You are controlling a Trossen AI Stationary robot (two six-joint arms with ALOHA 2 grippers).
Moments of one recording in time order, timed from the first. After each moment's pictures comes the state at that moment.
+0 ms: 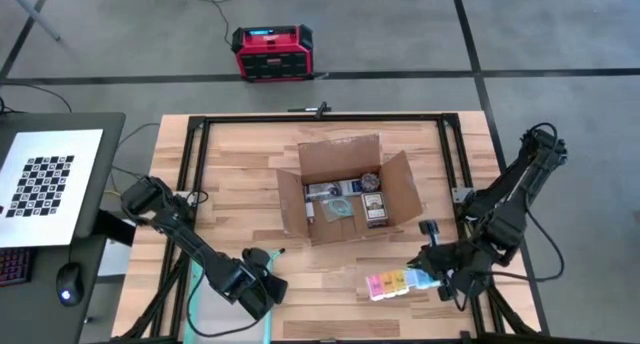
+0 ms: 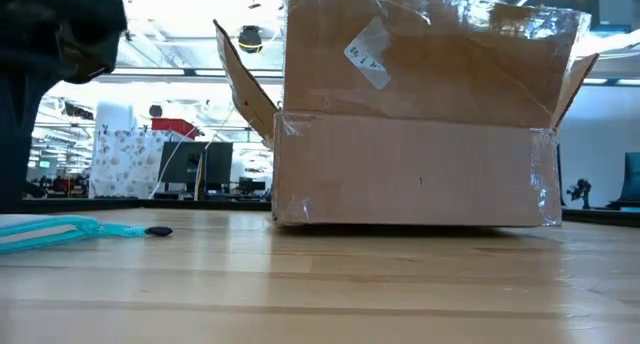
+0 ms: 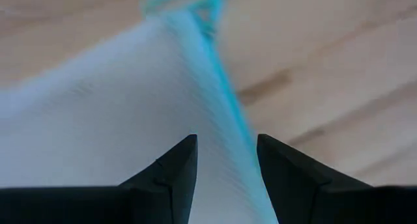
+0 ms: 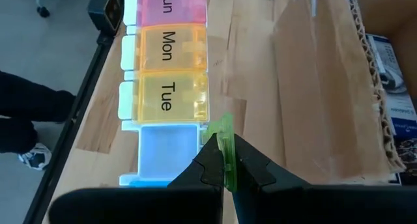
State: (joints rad) left arm -0.73 1.80 1.14 -0.77 -0.27 -1.92; right arm 0.91 1.22 1.05 -0.82 0.50 0.56
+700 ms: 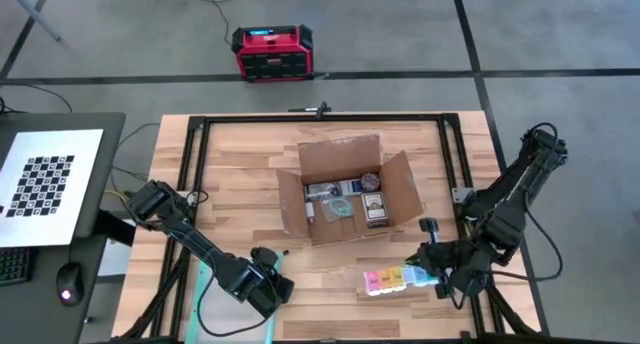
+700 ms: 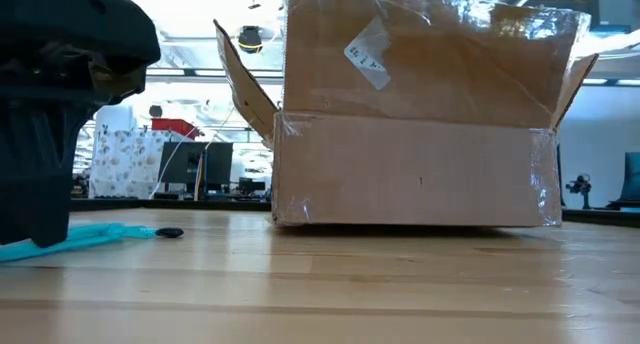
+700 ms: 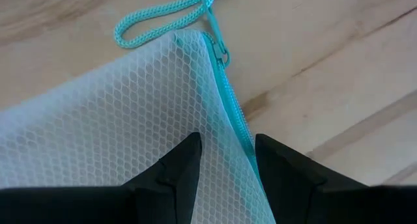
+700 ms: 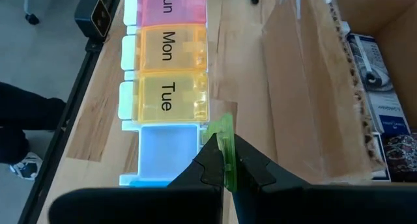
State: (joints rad) left arm -0.70 1.88 1.14 -0.67 -0.29 -1.82; right arm 0.89 1.22 1.05 -0.83 0.53 0.58
